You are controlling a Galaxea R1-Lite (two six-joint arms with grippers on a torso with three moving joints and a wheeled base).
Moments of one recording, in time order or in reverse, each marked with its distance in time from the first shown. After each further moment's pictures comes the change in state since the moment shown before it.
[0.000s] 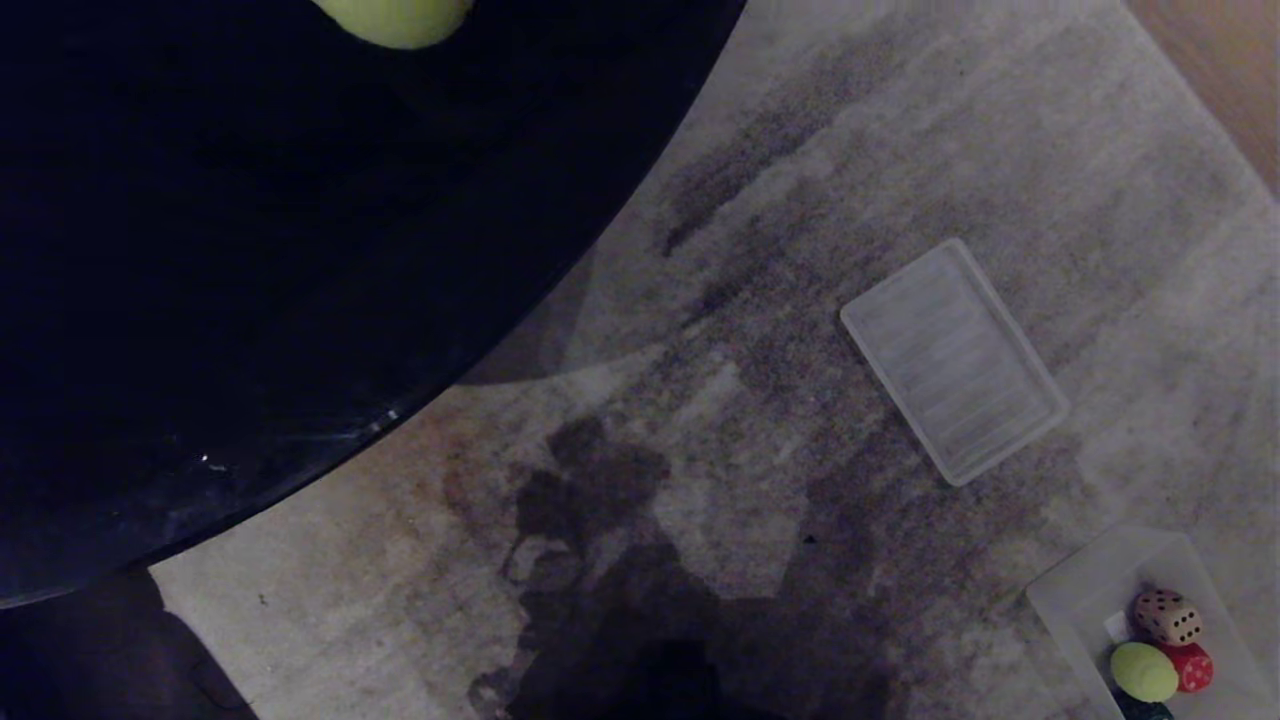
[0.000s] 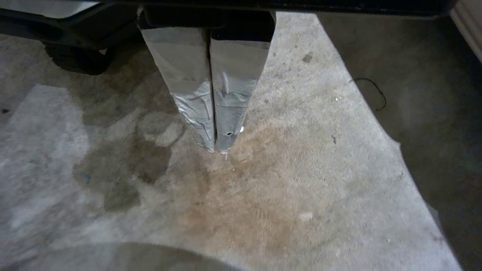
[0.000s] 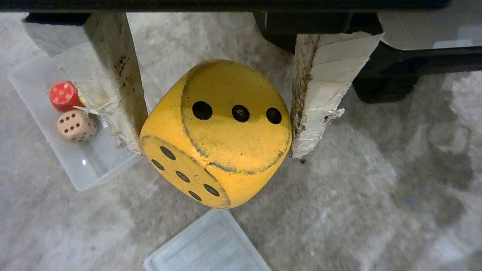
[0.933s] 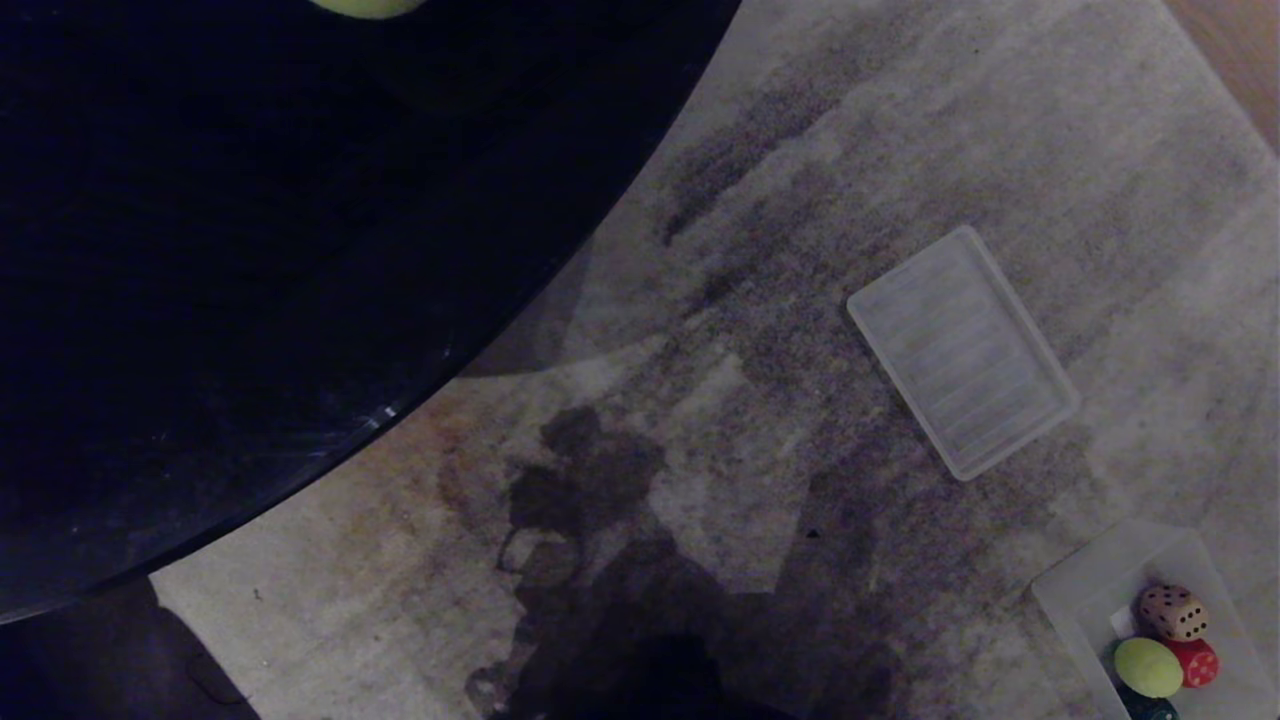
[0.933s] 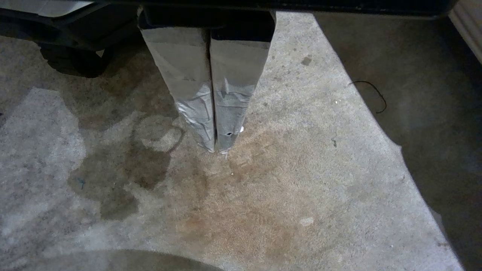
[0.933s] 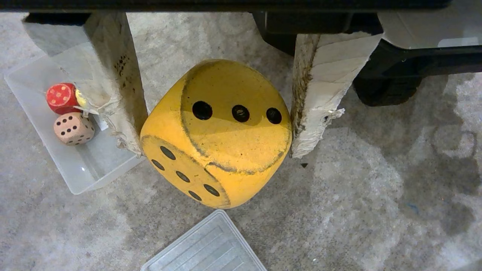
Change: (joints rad) left arm 0.000 0.000 0.000 0.000 0.000 0.003; right arm 0.000 0.000 0.000 0.000 0.000 0.000
